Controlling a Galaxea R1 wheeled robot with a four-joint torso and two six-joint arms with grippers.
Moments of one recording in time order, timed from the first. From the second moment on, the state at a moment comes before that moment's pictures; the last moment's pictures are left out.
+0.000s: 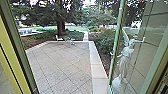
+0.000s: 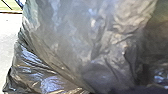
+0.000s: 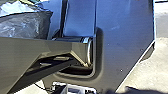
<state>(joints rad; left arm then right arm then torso) 1.51 3.04 -2.73 -0.61 0.04 0.64 -1.58 3.08 -2.75 -0.08 -0.04 0.03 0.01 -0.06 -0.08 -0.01</state>
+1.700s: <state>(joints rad) 1.52 3.04 -2.73 -0.61 0.05 0.64 -1.58 3.08 -2.75 -0.08 -0.04 0.03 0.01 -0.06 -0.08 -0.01</state>
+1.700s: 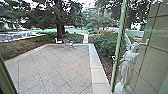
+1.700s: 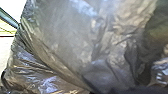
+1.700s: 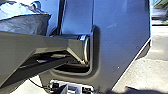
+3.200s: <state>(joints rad) 1.51 3.04 -2.73 -0.61 0.04 0.64 -1.58 3.08 -2.75 -0.08 -0.04 0.03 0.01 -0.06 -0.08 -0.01</state>
